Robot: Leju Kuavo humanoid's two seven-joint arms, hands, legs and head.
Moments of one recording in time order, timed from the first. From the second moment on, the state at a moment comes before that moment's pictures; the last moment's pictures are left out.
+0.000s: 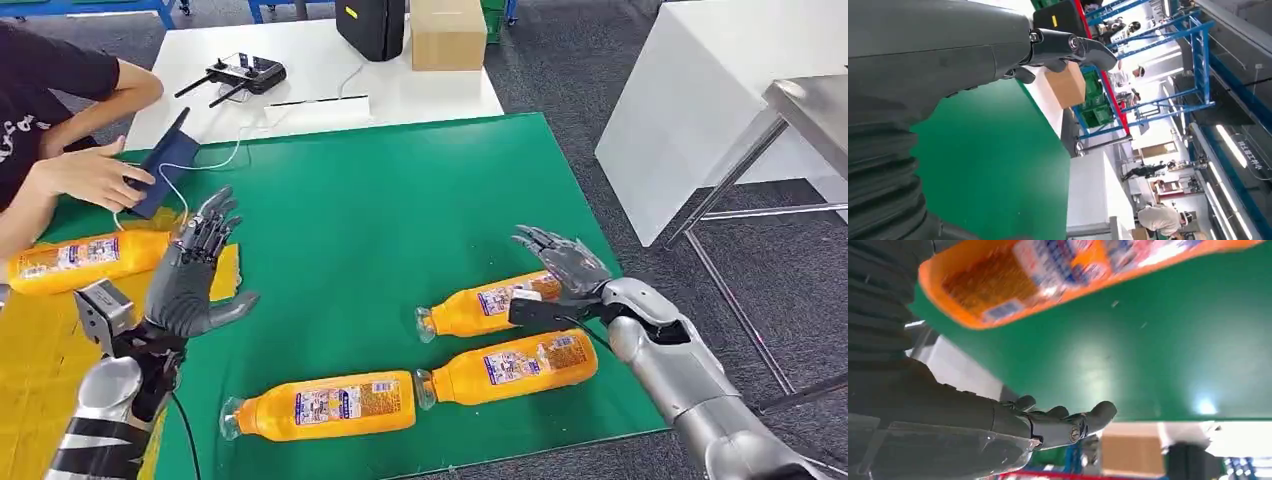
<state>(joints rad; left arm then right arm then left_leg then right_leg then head) -0.21 0.14 -0.10 -1.51 -0.12 -0.23 -0.39 -0.50 -0.36 0.52 -1.06 0.71 0.14 -0.34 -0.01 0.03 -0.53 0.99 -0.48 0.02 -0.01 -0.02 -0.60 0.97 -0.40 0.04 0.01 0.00</state>
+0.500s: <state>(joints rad) -0.26 0.14 -0.12 -1.45 -0.11 -0.23 -0.39 -0.54 -0.35 0.61 -0.99 0.71 0.17 -0.35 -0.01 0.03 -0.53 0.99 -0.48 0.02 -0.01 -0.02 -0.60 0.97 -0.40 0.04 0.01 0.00</state>
